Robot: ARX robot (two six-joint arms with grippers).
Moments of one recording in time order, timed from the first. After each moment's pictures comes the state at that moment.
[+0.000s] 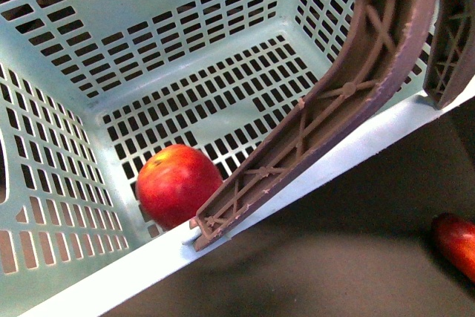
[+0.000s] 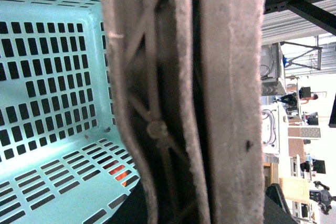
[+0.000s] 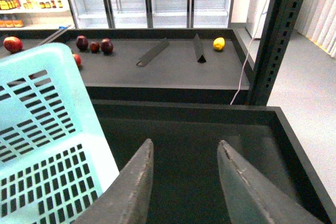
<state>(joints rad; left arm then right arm) -0.57 1.40 0.97 0.04 0.16 -1.08 0.14 0.77 0.29 0.47 0.14 0.01</state>
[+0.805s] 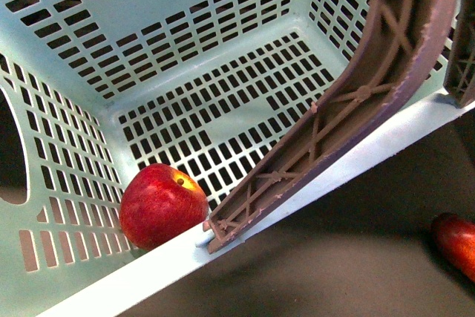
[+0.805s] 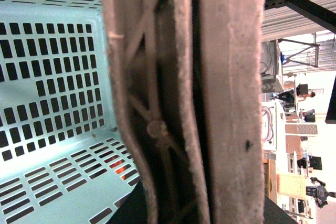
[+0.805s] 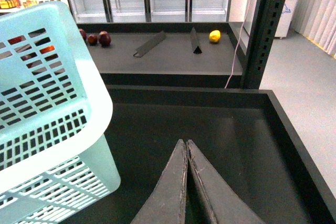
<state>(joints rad) -0.57 1.40 0.97 0.04 0.16 -1.09 0.00 0.40 0.05 0.35 0.00 0.00</state>
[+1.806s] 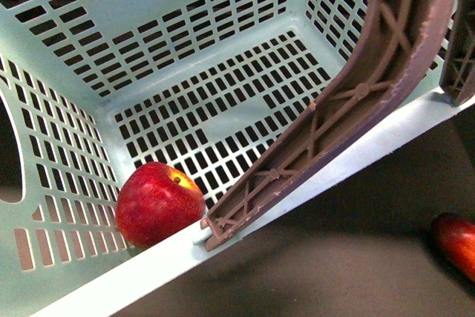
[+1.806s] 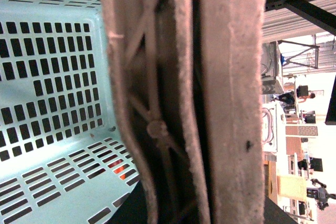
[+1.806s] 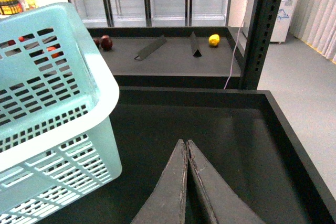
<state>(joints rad) -0.57 1.40 0.97 0.04 0.16 -1.09 0.00 0.01 0.02 0.00 0.00 0.00</state>
